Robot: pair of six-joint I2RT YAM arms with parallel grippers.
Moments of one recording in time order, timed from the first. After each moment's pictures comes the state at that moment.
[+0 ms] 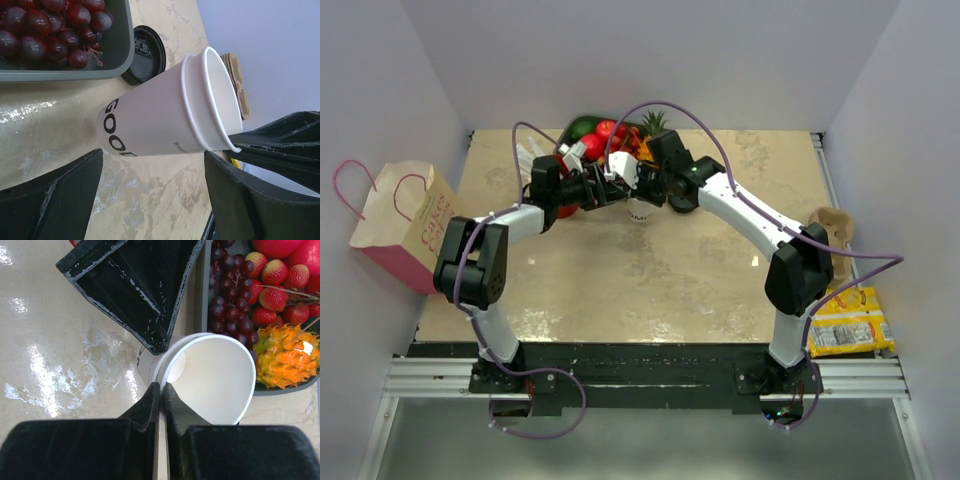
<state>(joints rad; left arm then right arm) -0.21 1.82 1.06 0.38 0.78 -0.68 0.64 1.88 1.73 -0.63 -0.24 -0.72</state>
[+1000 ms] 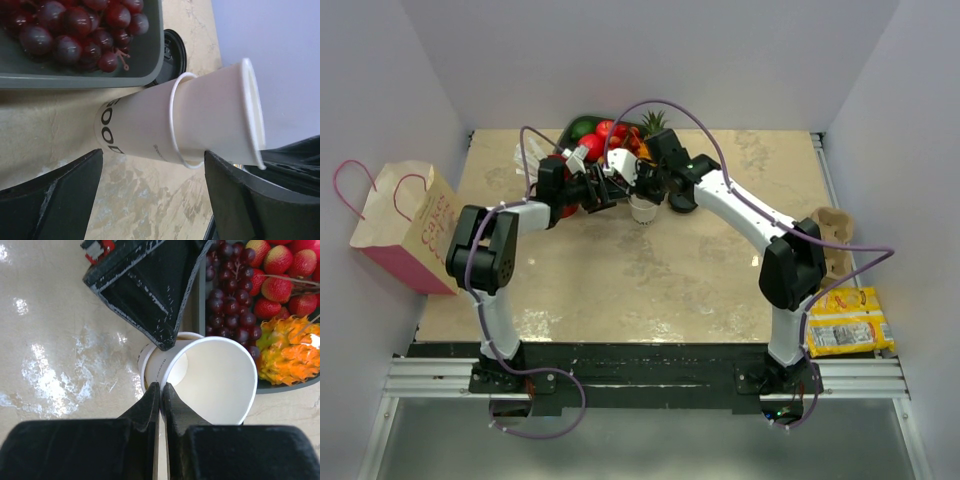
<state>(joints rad) -0.20 1.95 1.12 0.40 0.76 -0.75 0.63 1.93 1.76 -0.63 -0.23 -0.69</state>
